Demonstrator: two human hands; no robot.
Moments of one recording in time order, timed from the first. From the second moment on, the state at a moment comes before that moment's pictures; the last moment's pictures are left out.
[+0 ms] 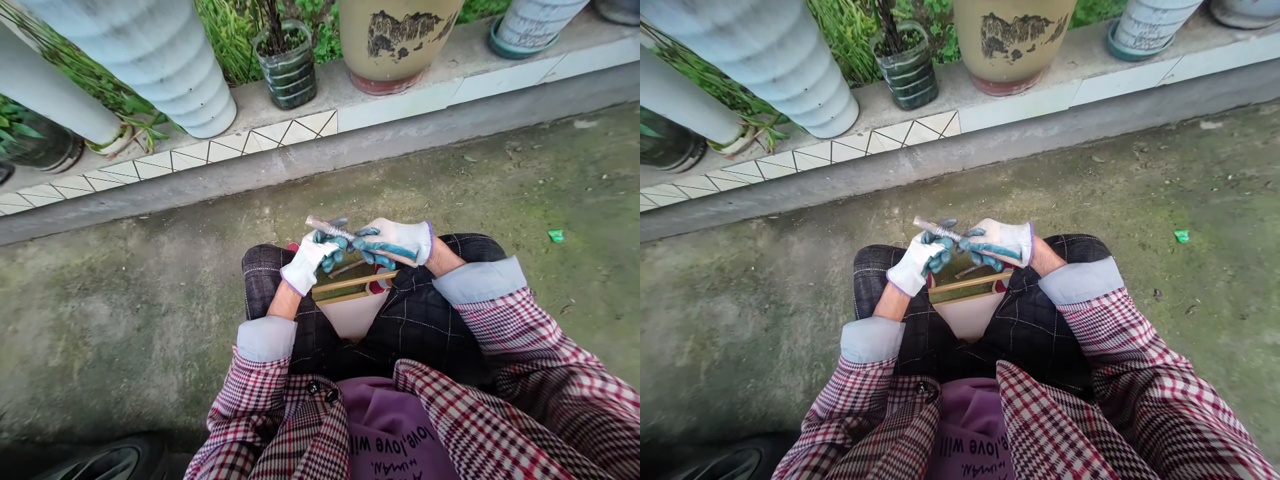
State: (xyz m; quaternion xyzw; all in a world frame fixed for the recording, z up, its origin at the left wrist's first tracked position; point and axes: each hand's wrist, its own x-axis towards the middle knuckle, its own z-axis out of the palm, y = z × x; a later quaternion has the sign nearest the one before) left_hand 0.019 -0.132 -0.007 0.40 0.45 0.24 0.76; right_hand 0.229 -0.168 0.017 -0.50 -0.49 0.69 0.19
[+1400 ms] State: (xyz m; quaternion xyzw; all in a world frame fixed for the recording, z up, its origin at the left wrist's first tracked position) left_hand 0.026 -0.103 0.004 0.46 0.46 0.26 0.71; right_hand 0.212 -0.171 0.025 -0.51 -0.36 0.69 0.37
